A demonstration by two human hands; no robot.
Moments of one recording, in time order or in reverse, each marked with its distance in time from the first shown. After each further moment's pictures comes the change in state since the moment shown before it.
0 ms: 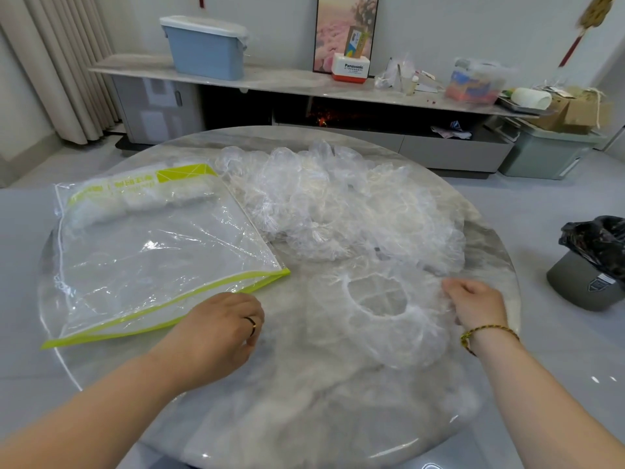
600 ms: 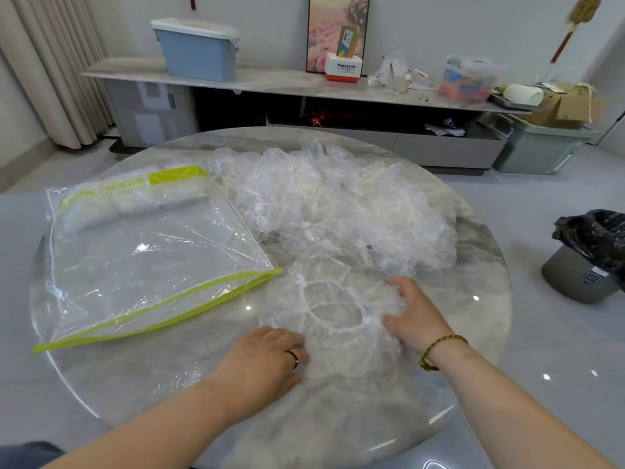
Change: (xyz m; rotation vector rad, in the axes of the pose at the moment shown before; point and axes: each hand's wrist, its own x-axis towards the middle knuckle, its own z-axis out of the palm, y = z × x) left_hand 0.015 0.047 0.049 -0.024 -0.114 0.001; right_hand -0.034 -0.003 0.024 -0.292 -0.486 -0.118
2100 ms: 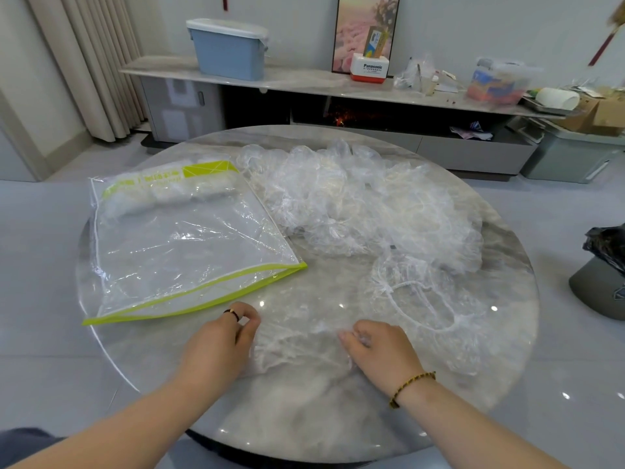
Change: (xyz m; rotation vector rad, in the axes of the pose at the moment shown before) left_hand -0.044 -0.012 -0.039 -0.524 0.164 -0.960; right_hand -0.033 -0.008 0.066 -0.309 -0.111 -0.296
